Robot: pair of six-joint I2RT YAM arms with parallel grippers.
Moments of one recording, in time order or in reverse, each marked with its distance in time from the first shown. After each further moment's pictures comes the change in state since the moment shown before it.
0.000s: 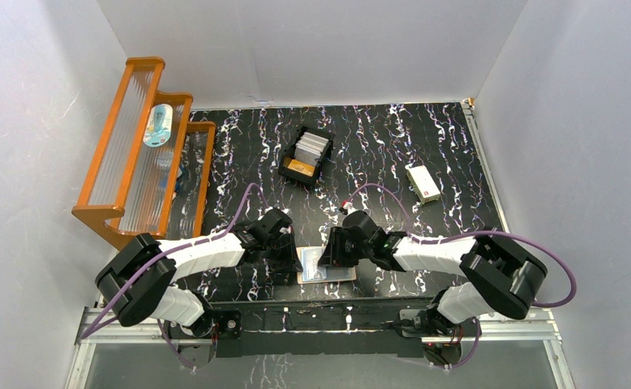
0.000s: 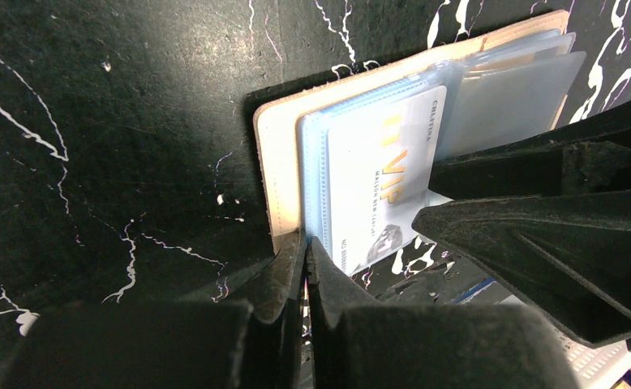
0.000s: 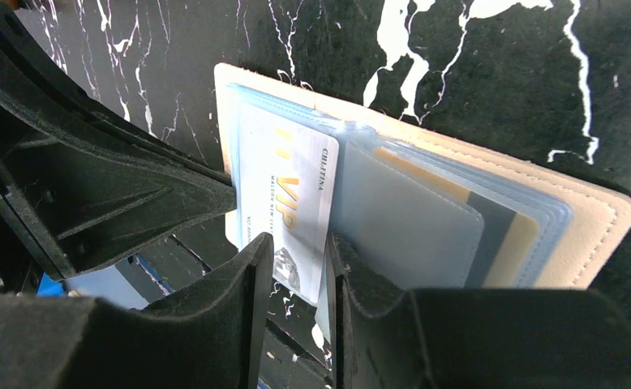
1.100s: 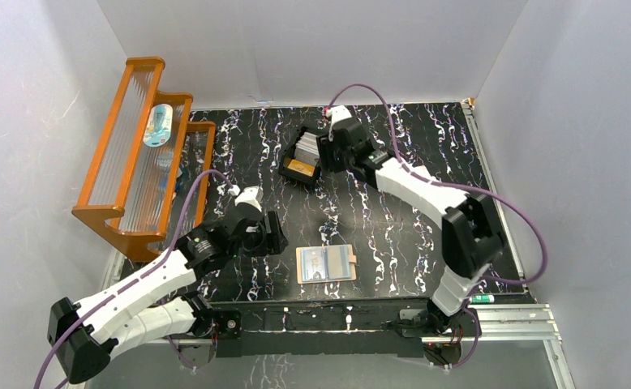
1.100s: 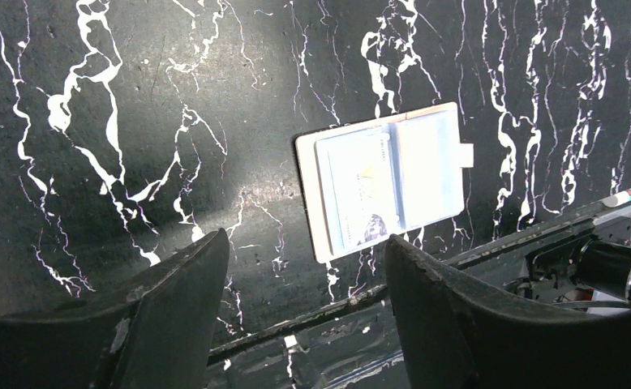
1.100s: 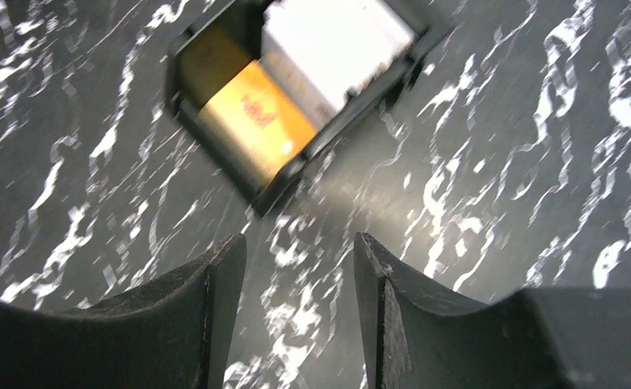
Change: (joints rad) left arm -0.006 -0.477 0.122 -0.374 -0.356 0.131; right arm -0.266 0.279 0.815 -0.369 0.299 -0.677
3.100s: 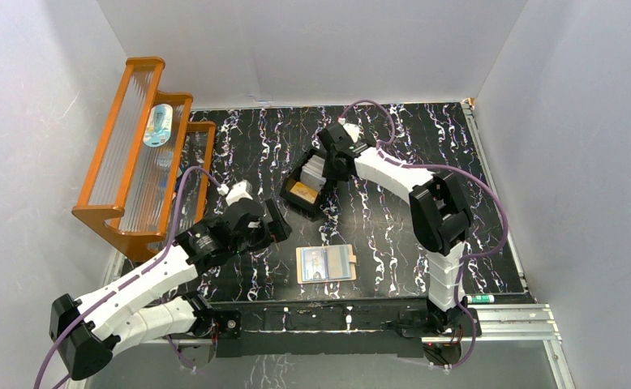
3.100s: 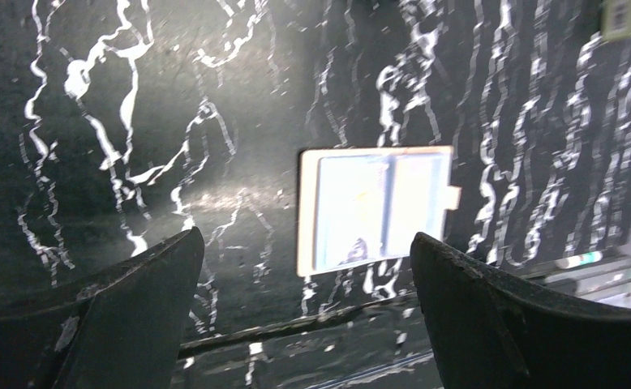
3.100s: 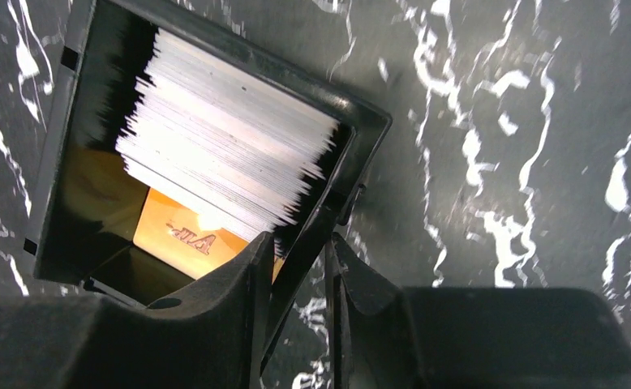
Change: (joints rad) left arm 0.000 0.011 0.036 -0.039 -0.093 -0.221; right arm -0.025 0.301 0.251 -0.305 0.141 0.451
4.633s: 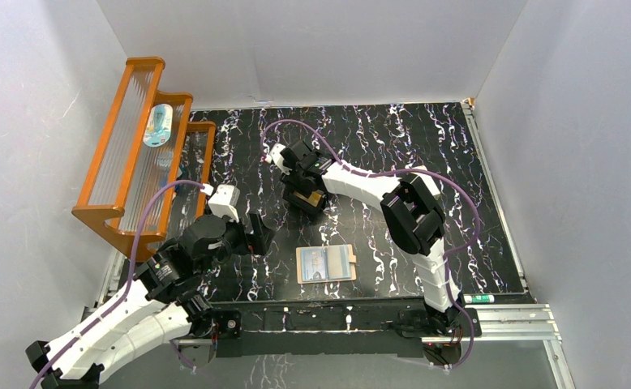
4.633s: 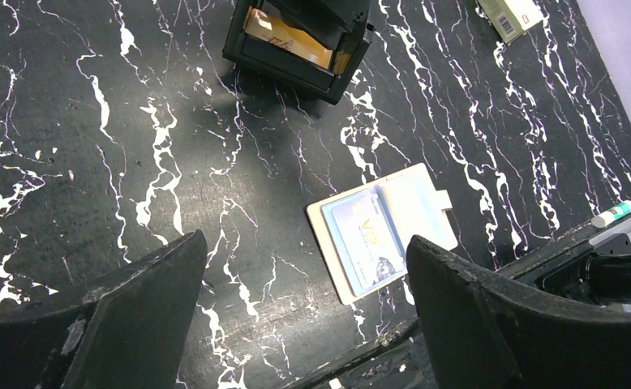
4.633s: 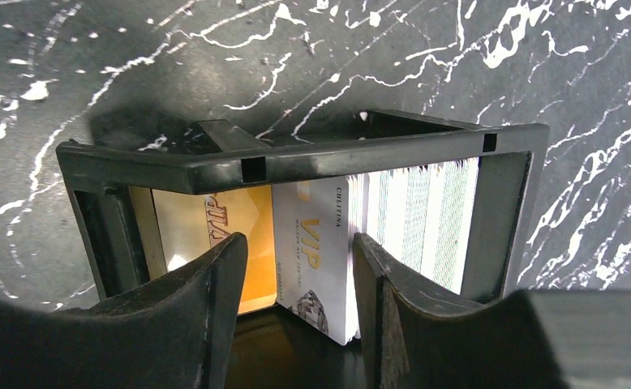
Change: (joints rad) left arm 0.000 -0.343 -0.065 0.066 -0.021 0.464; right arm 0.193 0.130 0.092 0.087 -0.006 -1.036
